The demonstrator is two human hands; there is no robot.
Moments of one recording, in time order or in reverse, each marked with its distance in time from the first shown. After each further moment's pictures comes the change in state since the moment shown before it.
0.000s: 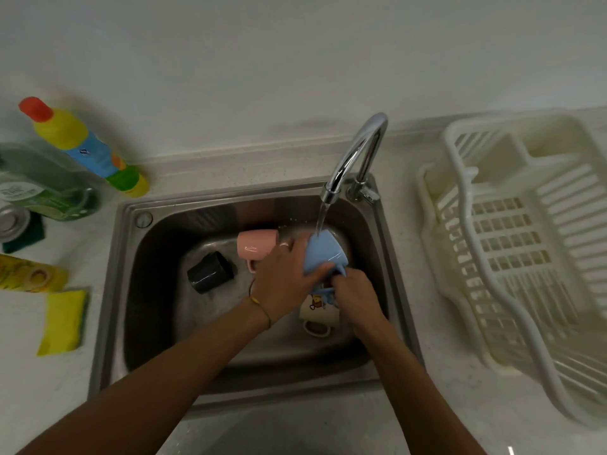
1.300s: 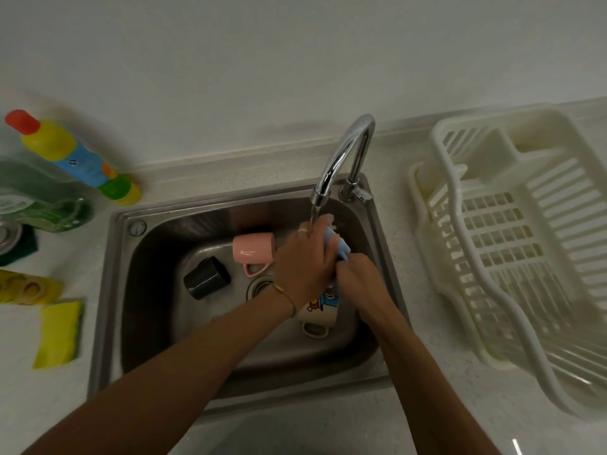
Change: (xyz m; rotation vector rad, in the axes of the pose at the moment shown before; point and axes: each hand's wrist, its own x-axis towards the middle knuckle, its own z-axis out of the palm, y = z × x) left_hand 0.024 0.046 0.002 -0.085 0.032 -0.018; right_hand 0.016 -0.025 -0.016 -0.293 0.034 0.076
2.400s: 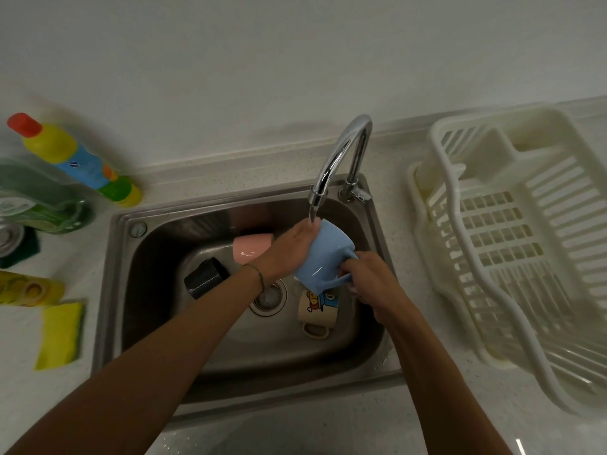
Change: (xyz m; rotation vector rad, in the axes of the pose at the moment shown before) left_hand 0.026 -0.019 -0.030 -0.564 -0.374 -0.255; right_hand -0.021 0.000 -0.029 0.243 -0.088 -0.046
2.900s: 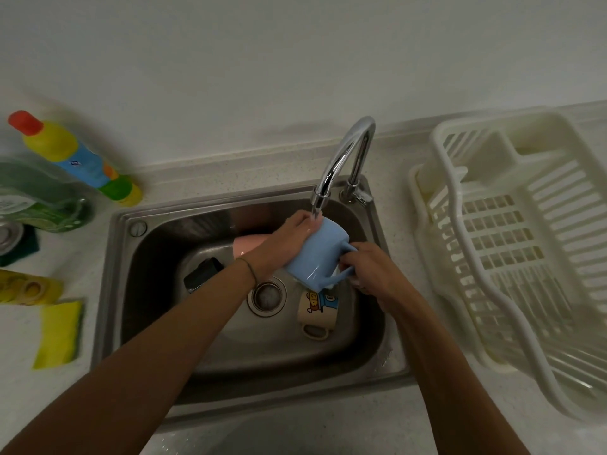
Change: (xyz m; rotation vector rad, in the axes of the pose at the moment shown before) left_hand -0.007 0.020 -0.011 -0.226 -0.022 -0.101; right_hand 0.006 -0.019 -0.012 -0.071 -0.119 -0.065
